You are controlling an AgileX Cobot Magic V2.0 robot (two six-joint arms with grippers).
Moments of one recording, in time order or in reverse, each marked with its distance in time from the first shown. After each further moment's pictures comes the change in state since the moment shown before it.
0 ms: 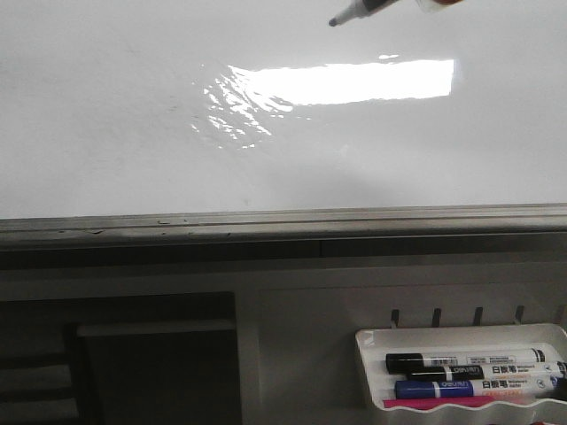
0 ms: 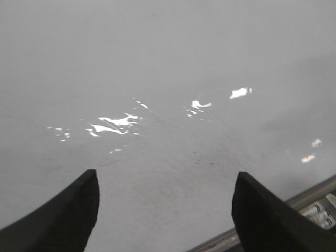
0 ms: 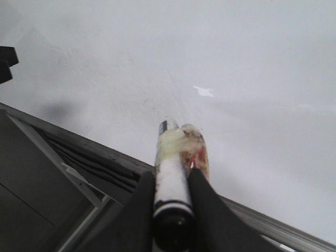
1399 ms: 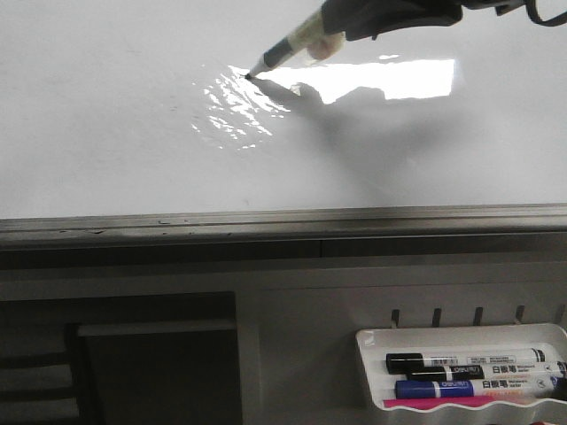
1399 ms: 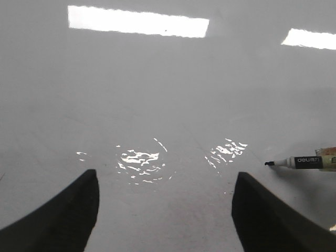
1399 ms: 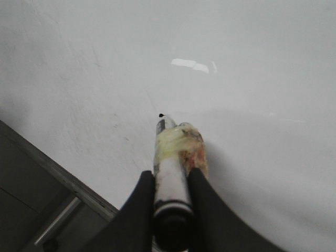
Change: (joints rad) left arm 0.004 -0.094 0.091 -0.079 -0.172 -0.001; right arm 0.085 0.469 -0.232 0.263 -0.118 -0.346
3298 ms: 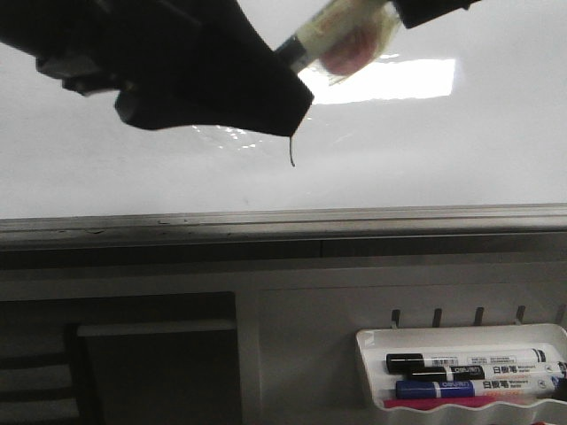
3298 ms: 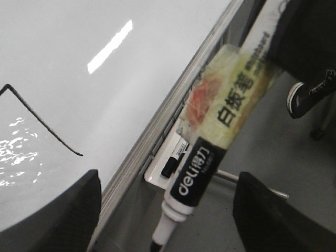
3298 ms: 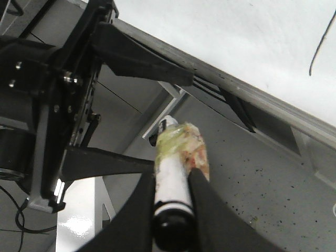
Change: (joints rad) left arm -0.611 0.503 -0.182 -0.053 0.031 0.446; right arm -0.093 -0.210 -0.023 -0.415 0.614 0.568
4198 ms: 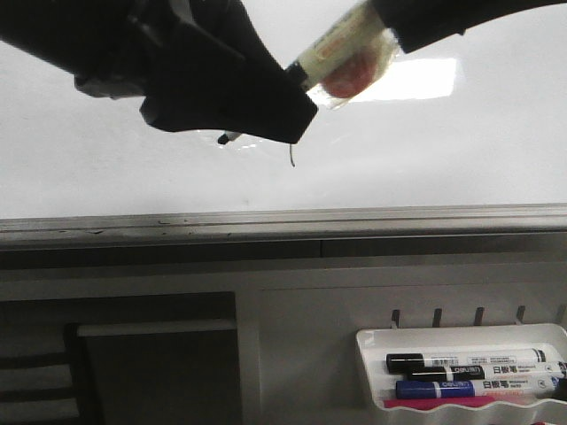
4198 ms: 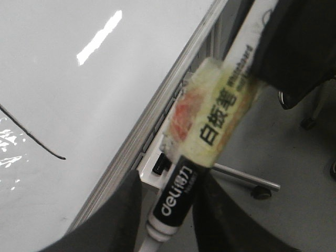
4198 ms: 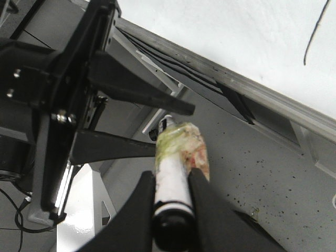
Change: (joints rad) left arm 0.000 0.056 -0.033 0.007 0.032 0.000; right arm 0.000 0.028 0.000 -0.007 0.002 0.014
